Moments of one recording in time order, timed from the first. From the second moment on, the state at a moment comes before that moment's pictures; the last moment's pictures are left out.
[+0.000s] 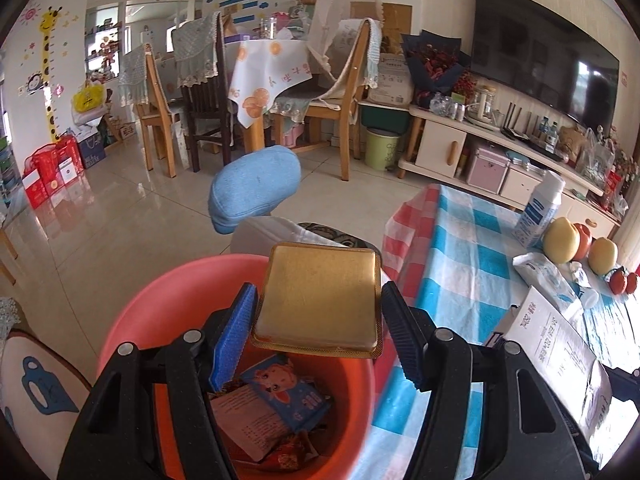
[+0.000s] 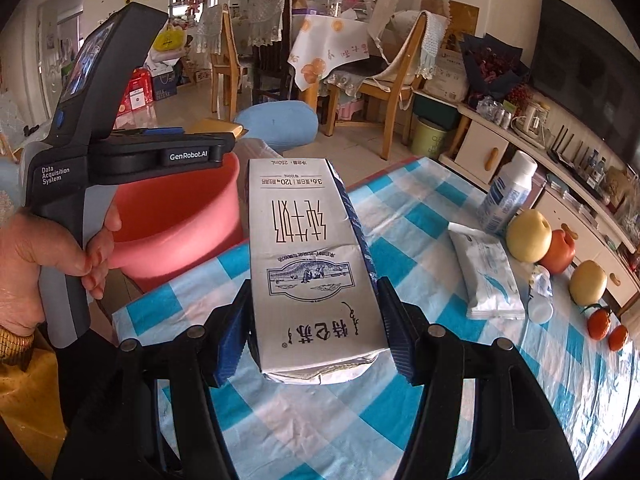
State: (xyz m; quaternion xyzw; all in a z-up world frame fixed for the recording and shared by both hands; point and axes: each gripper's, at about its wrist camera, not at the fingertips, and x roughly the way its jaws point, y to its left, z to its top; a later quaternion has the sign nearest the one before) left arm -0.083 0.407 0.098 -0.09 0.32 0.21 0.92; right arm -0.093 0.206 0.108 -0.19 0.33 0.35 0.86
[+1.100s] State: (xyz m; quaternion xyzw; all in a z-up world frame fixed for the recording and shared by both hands) left arm -0.103 0.488 0.074 -0.16 0.33 0.29 0.88; right arm -0.097 0.337 0.095 -0.30 0.29 0.42 0.81
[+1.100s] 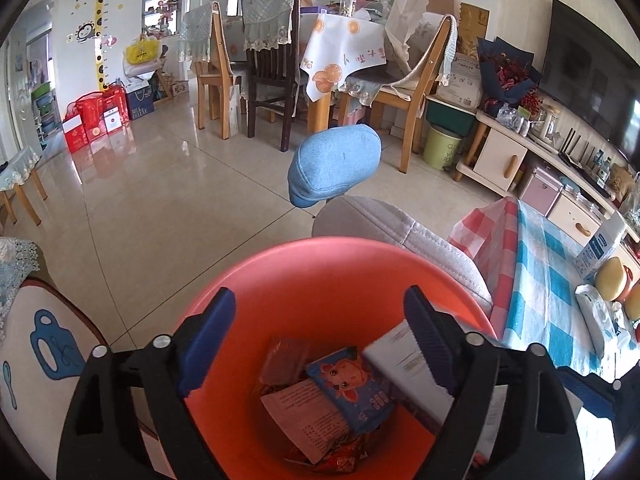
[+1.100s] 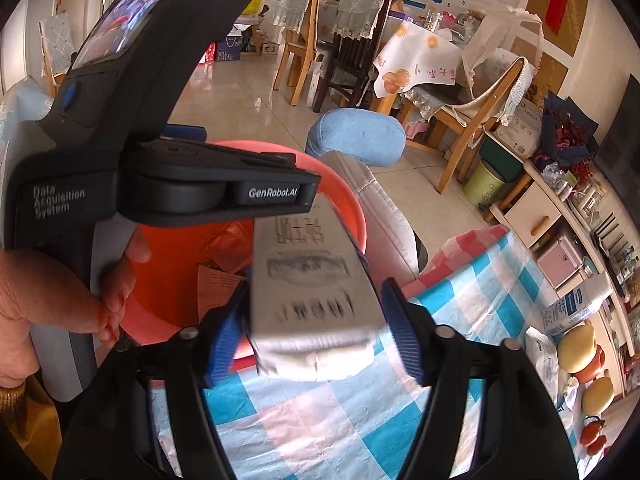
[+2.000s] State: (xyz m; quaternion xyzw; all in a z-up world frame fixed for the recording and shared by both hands) left arm -0.094 0.463 0.086 -0.11 0.33 0.31 0.88; right arm -0.091 0.254 0.086 -0.18 0.35 0.37 0.84
